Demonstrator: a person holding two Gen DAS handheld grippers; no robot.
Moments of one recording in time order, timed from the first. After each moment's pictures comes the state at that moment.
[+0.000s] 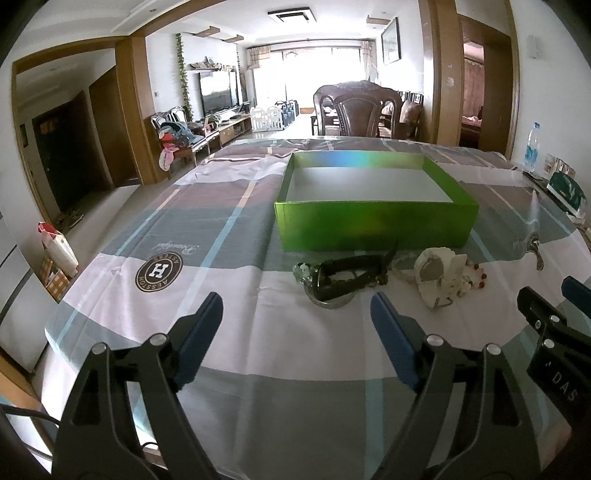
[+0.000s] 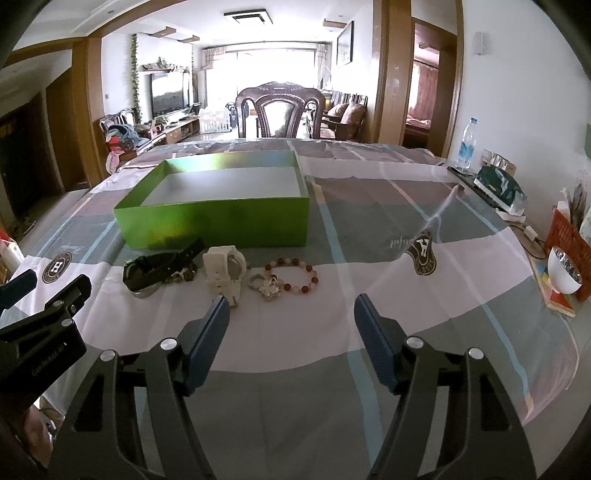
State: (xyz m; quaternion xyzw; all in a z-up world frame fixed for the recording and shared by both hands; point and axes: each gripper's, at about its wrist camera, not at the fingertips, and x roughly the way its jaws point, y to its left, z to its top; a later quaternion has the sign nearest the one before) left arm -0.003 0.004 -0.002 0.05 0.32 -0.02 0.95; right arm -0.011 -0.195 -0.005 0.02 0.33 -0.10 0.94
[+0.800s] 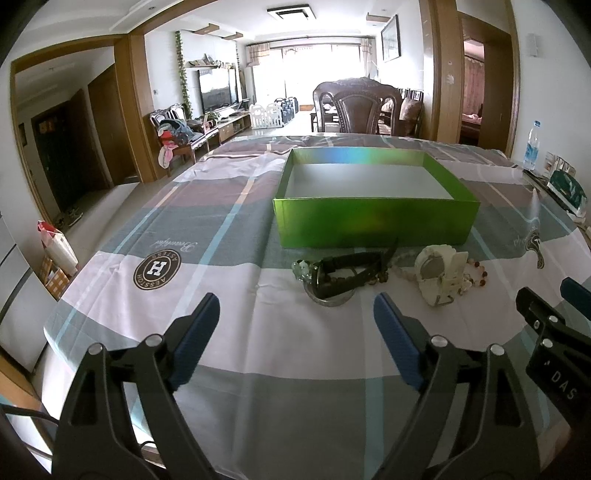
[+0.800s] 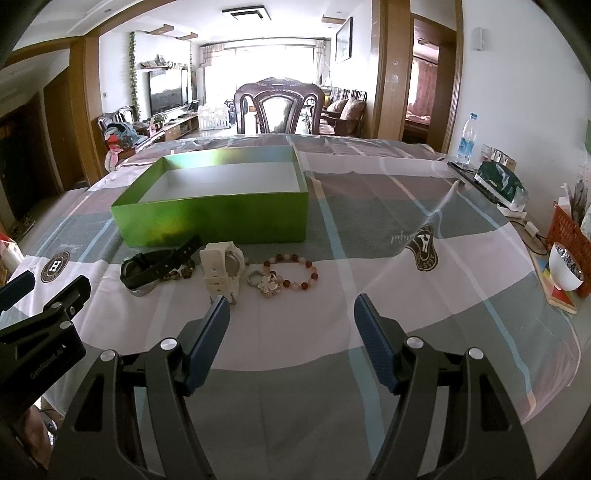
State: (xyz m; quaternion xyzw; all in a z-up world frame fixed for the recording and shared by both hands) left arm -0.004 0.003 -0.003 0.05 0.32 -0.02 0.95; right arm -0.010 -0.196 -0.008 0.03 0.34 -0.10 0.94
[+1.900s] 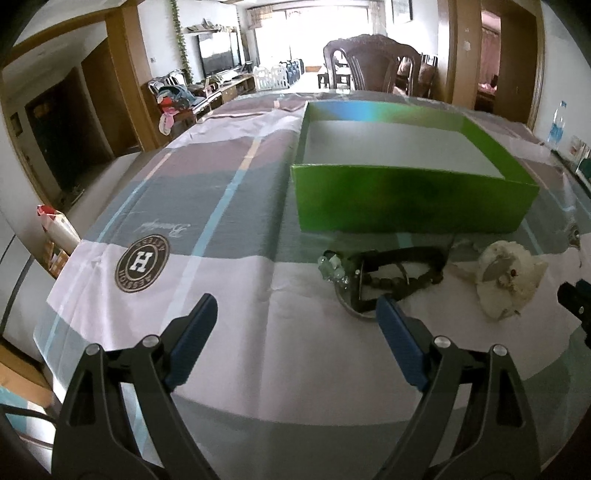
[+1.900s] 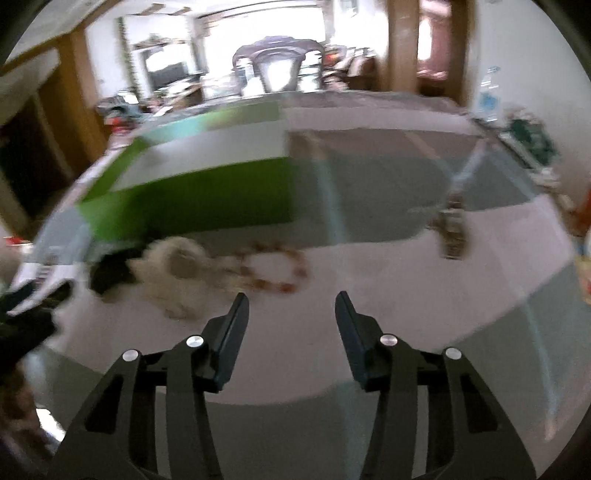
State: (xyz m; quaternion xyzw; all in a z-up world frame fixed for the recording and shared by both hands) left arm 0.065 0.020 -0.039 0.06 0.40 0.00 0.91; right arm 0.056 -0.240 -0.038 0.10 0.42 -0.02 0.90
